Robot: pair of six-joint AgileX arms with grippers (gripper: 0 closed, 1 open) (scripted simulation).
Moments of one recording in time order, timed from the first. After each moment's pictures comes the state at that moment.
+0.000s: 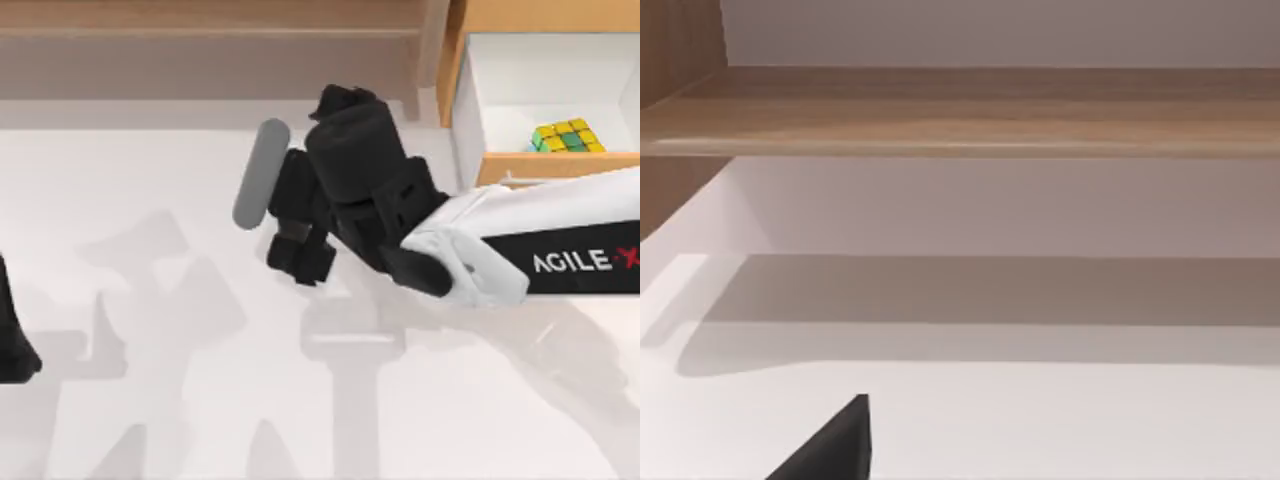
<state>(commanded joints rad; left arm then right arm) 0.00 0.00 0.00 0.00 0.00 0.00 0.77 2.02 1.17 0.32 0.31 -0.80</state>
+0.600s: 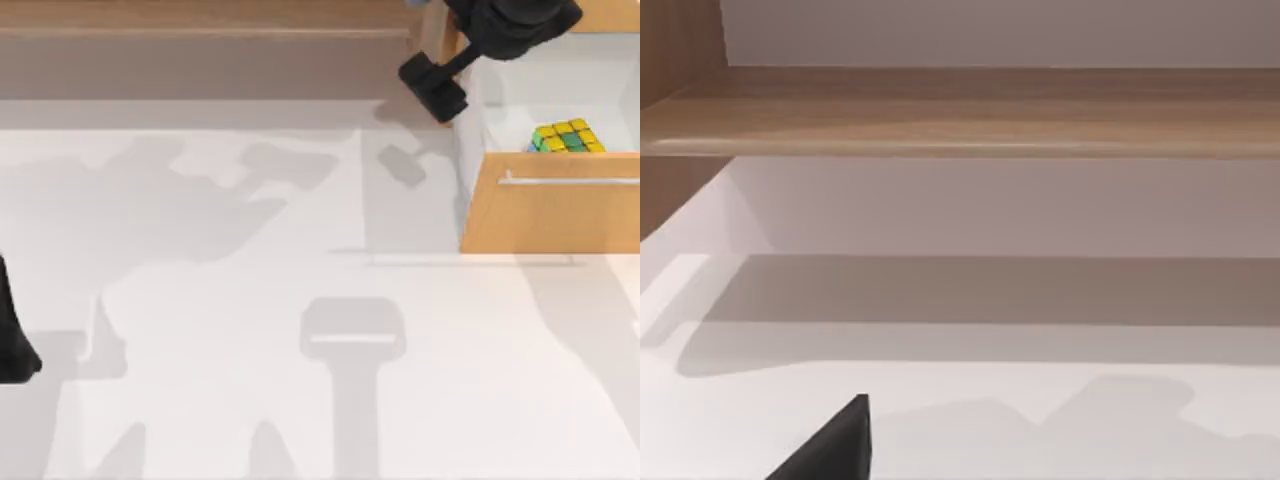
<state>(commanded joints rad) 0.00 0.00 0.00 0.00 0.00 0.00 0.39 2.20 2.08 -1.02 0.12 -0.30</state>
